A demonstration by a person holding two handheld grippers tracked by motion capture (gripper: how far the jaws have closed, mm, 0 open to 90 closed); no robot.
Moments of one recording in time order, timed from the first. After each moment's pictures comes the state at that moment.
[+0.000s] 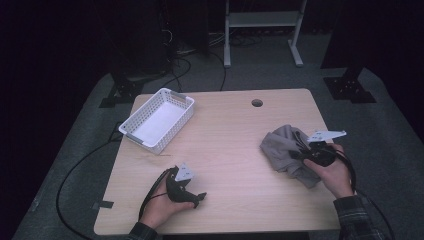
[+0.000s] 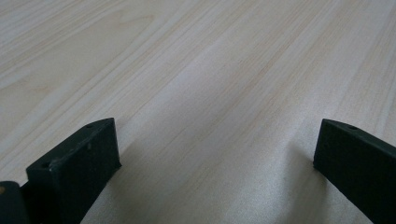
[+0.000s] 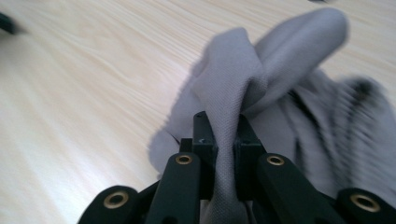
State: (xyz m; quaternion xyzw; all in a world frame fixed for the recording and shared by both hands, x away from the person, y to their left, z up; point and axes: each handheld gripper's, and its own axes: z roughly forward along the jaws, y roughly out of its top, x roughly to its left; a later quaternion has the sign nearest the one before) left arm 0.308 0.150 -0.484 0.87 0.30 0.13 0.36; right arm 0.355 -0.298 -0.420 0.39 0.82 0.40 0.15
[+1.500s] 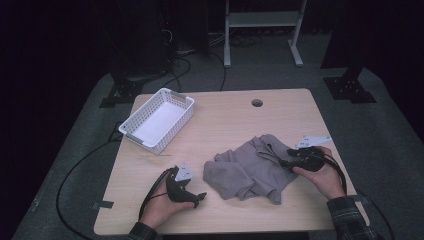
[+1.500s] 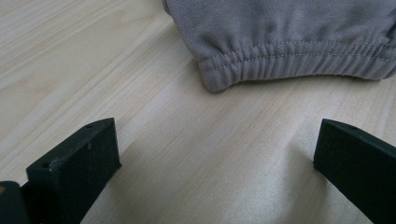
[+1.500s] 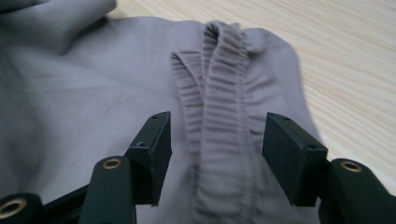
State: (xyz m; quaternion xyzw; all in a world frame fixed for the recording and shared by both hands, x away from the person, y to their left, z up) left arm 0.308 0.150 -0.484 0.87 0.30 0.13 0.36; right arm 0.359 -0.279 -0.446 0.37 0.84 0.38 0.16
